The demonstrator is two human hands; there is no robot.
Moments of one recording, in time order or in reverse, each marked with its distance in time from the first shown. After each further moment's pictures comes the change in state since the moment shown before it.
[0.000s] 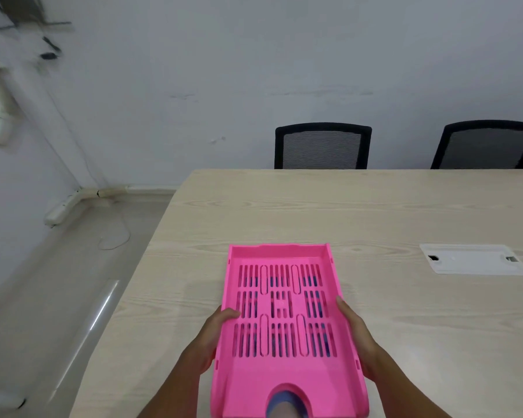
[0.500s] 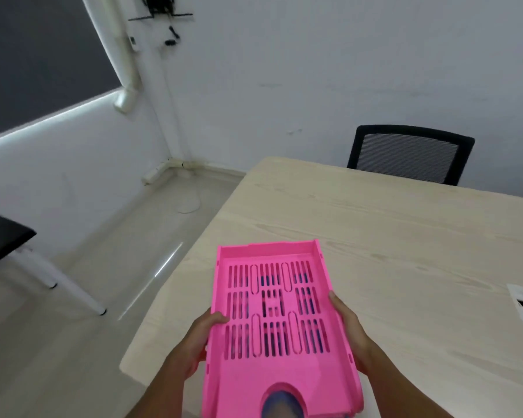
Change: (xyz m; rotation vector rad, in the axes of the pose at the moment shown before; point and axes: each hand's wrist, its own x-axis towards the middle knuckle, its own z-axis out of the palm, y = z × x) left_hand -0.098 -0.065 -0.066 -0.158 0.285 0.028; right_hand 0.011 0.012 0.079 -0.034 -0.385 0.136
